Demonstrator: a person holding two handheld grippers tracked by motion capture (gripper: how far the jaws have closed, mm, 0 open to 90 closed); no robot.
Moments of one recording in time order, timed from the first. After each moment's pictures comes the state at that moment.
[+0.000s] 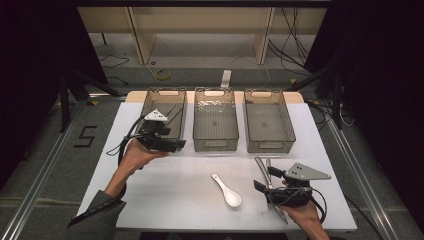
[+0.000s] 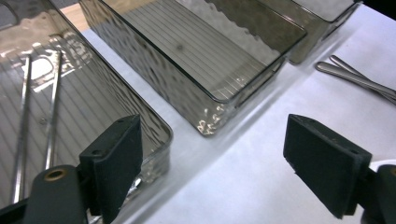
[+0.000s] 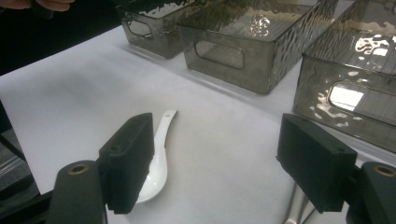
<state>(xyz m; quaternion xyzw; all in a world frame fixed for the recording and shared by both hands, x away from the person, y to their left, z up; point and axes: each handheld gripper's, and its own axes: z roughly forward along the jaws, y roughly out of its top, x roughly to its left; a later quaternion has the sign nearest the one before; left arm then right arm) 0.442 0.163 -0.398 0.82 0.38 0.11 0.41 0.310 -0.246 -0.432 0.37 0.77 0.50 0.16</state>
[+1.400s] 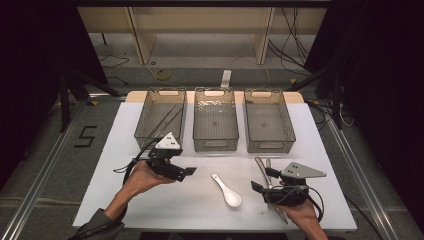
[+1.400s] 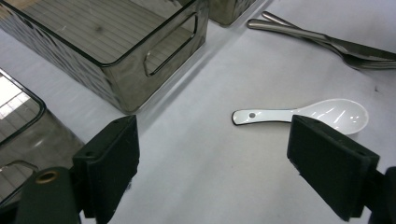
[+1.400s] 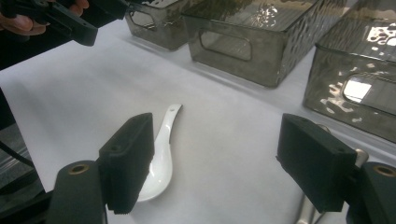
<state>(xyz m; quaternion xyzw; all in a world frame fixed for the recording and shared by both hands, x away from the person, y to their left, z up) 0.386 0.134 -0.413 0.86 0.29 0.10 0.41 0.314 -0.238 -0.434 0.37 0.78 0.48 0.14</state>
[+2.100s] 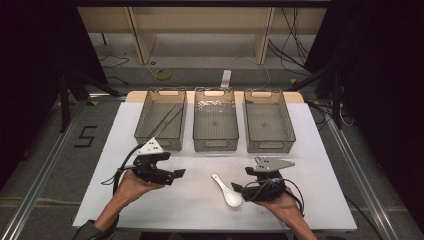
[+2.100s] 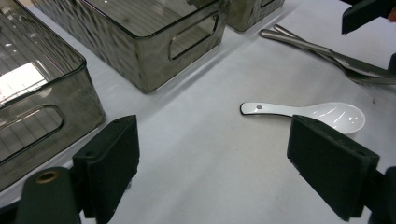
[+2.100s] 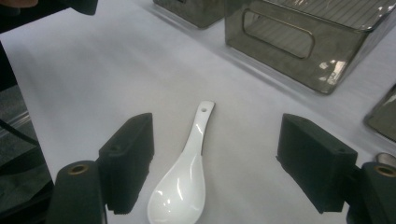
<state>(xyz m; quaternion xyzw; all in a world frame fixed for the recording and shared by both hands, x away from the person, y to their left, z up) 0.370 0.168 -0.421 0.82 0.35 0.10 0.45 0.332 -0.185 -0.430 0.33 0.83 0.43 0.11</state>
